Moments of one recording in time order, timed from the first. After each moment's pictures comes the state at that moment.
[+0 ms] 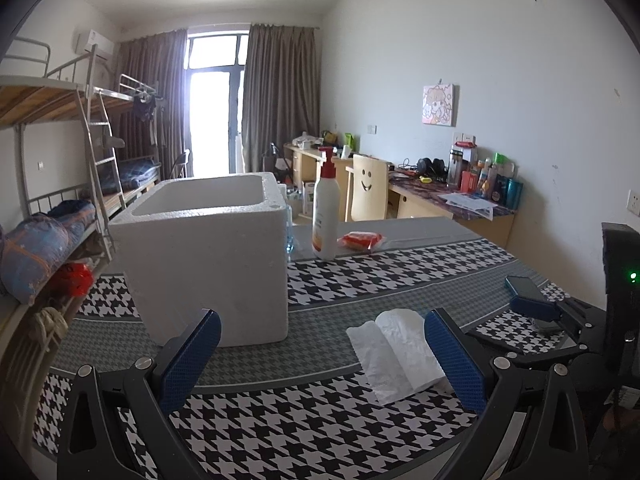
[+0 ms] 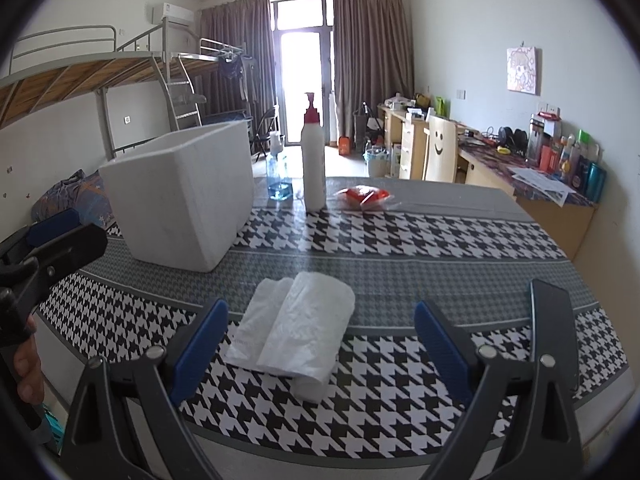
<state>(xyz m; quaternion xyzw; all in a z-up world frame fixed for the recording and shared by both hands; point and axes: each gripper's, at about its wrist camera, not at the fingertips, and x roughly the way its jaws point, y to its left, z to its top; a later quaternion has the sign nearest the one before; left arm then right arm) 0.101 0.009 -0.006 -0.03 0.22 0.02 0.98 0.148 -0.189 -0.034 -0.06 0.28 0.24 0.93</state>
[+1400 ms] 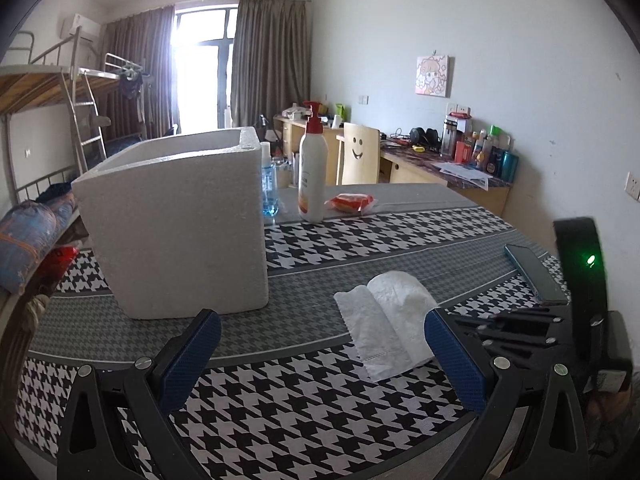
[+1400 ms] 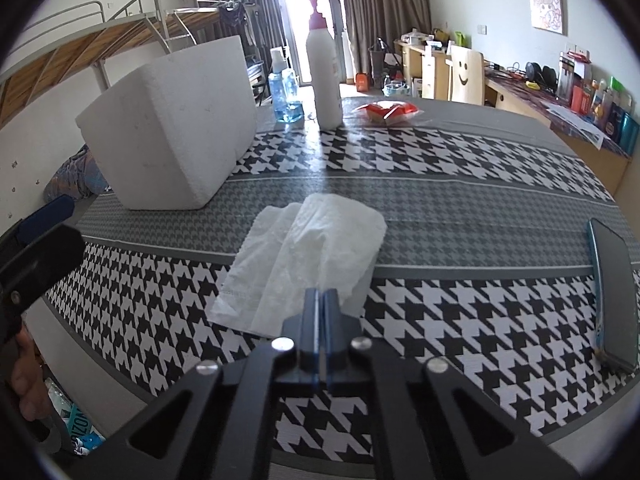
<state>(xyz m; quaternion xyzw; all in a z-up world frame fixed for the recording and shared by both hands) 0.118 0.001 -0.035 -0.03 0.27 0.00 0.96 0.193 -0.180 -0.089 -0.05 0.40 0.27 0.88</state>
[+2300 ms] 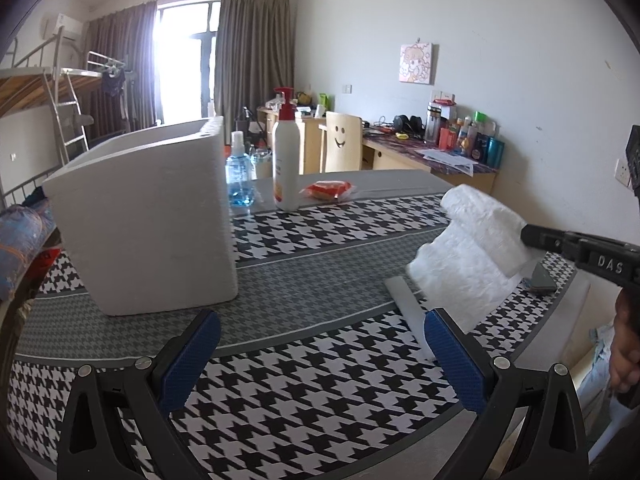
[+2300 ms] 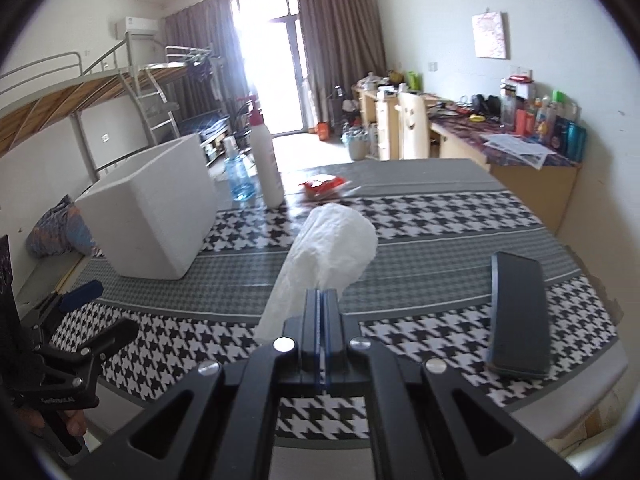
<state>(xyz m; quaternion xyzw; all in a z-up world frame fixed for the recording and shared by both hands) 0.125 -0.016 -0.044 -0.02 0.29 -0.03 0.96 0.171 -0.242 -0.021 -0.01 0.32 0.21 0.93</state>
